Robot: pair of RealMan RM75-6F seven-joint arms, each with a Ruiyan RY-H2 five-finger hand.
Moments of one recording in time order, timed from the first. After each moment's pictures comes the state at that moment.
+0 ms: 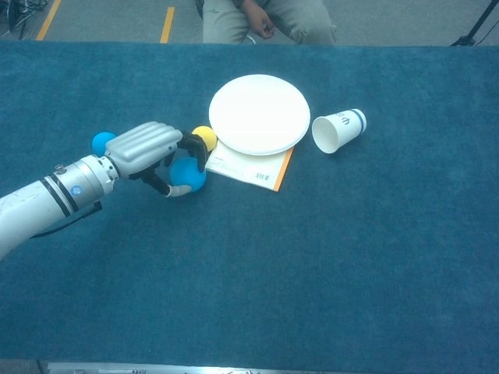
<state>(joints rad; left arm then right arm) -0.70 -1.65 0.03 -1.22 1.60 1.02 -0.19 0.25 -0.83 0.08 -1.82 -1.35 1.20 -0.05</state>
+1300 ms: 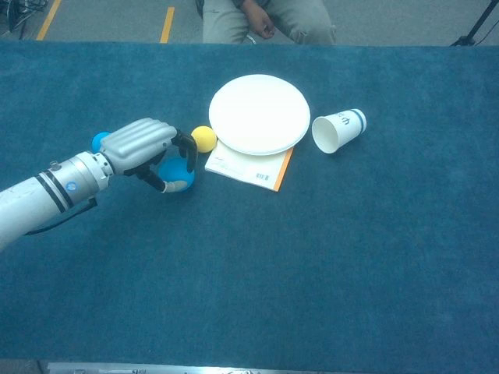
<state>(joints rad) -0.70 -1.64 0.04 -1.18 1.61 1.04 -0.22 0.25 -0.83 0.09 -1.81 -1.34 1.21 -0.04</state>
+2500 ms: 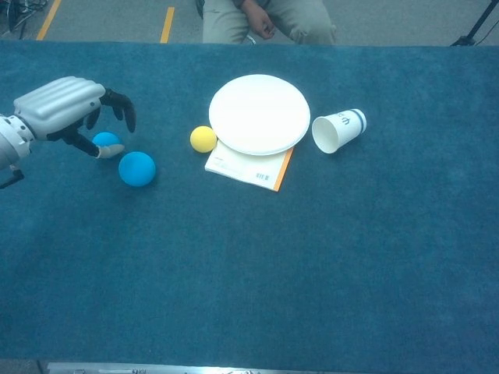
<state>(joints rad) -0.65 -1.35 0.02 -1.40 1.55 1.06 -0.13 0.23 -0.82 0.09 -1.83 -1.37 1.23 -0.02</state>
